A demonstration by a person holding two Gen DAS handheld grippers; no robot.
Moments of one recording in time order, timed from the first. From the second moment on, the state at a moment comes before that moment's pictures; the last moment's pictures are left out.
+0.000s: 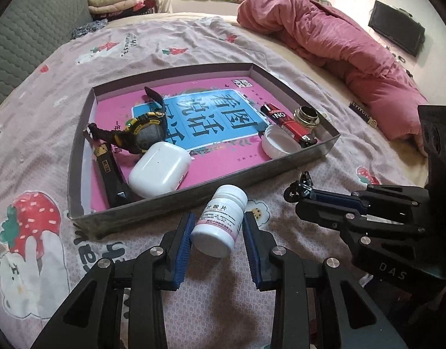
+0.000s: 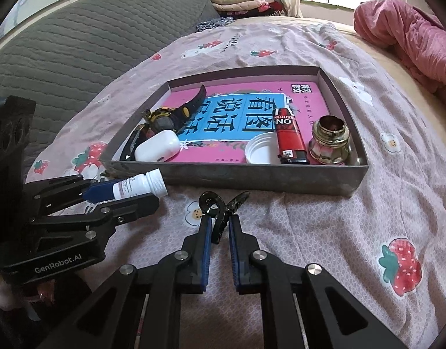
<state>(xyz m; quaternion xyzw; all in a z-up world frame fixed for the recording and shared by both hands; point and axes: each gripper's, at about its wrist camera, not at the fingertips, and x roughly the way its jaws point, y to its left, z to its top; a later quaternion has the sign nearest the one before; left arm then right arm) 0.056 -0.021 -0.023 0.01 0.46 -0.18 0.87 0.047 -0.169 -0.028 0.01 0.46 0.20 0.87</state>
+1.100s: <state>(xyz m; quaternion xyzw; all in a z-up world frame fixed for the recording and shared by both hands) 0.056 0.000 0.005 -0.03 0.40 -0.16 0.90 0.043 -0.169 0.005 0.01 0.38 0.23 0.90</state>
